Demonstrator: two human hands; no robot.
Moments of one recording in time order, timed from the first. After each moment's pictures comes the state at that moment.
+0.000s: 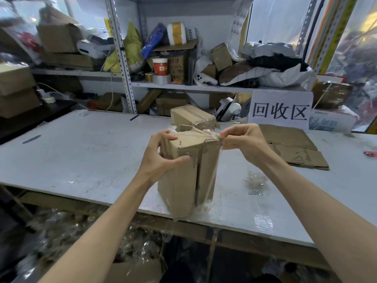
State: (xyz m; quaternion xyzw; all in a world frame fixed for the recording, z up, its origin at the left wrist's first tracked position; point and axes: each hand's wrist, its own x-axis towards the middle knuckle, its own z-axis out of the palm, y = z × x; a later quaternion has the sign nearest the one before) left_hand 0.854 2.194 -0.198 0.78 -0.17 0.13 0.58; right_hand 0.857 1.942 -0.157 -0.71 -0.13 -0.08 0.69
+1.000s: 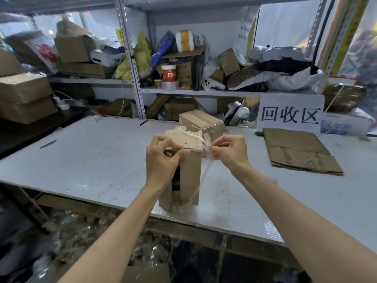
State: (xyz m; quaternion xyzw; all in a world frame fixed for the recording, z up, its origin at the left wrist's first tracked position) left_hand 0.853 2.191 -0.189 0.82 -0.09 0.28 0.49; right_hand 0.863 2.007 -0.173 -0.77 0.02 -0.17 0.62
